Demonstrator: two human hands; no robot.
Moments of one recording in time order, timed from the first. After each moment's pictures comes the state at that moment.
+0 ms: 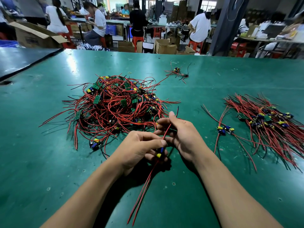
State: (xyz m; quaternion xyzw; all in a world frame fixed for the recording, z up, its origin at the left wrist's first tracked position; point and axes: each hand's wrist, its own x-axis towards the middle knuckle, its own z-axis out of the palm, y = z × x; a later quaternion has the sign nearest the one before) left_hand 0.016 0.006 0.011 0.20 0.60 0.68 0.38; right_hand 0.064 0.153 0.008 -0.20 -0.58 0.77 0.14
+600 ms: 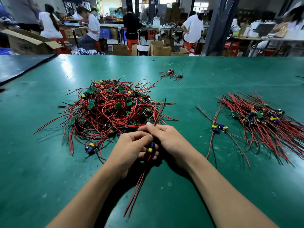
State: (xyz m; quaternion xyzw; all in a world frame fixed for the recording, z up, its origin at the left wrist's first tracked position) left_hand 0.020 0.011 0.011 0.16 0.60 0.71 0.32; right_hand 0.067 0.135 0.003 -0.15 -0.62 0.77 0.06
